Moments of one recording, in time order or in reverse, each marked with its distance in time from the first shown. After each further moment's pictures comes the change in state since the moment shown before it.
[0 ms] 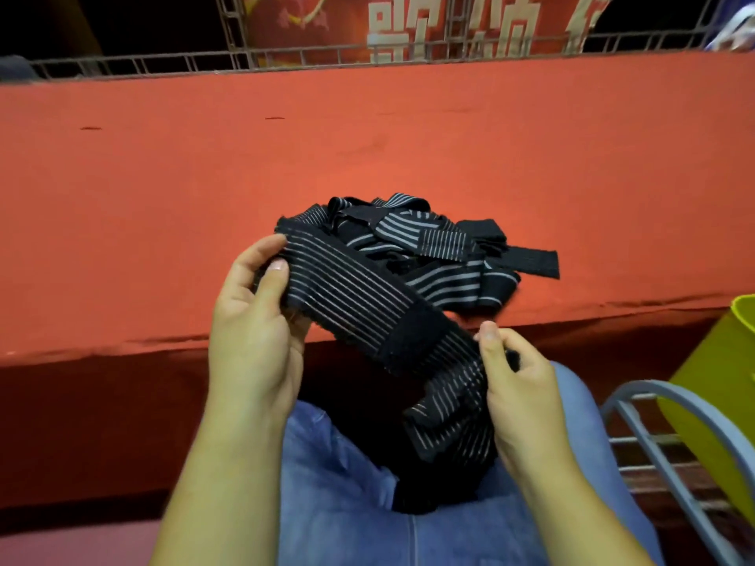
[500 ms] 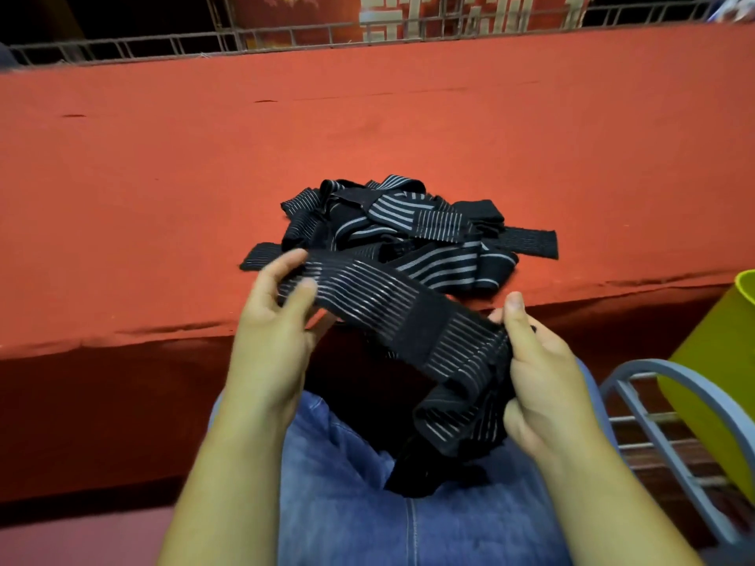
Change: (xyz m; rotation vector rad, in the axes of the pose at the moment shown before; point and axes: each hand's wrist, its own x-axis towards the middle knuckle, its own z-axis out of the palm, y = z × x) left_hand -0.005 -0.030 -0.013 0.246 -0.068 -0.123; right_hand 0.000 -0.022 -0.009 0.325 -0.036 0.262
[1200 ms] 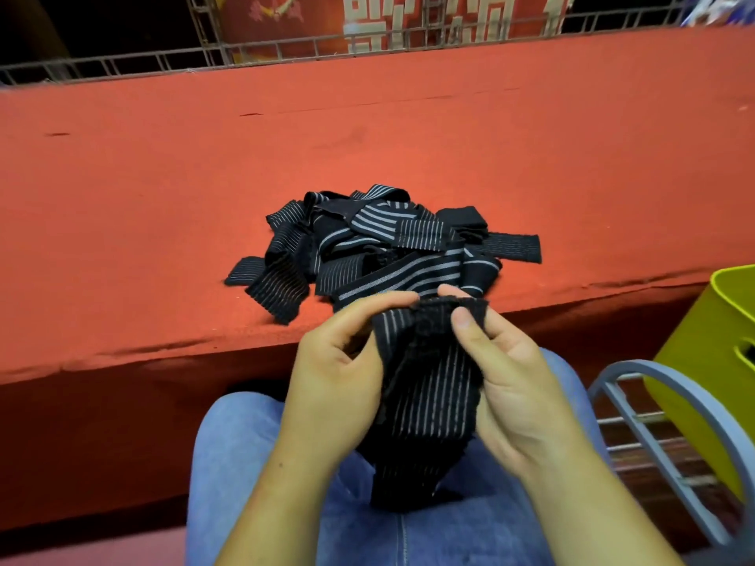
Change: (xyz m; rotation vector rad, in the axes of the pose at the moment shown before) left_hand -0.044 -0.004 0.045 0.273 -0.326 0.294; right_hand -0.013 -0.008 0.012 0.186 -0.256 -0.016
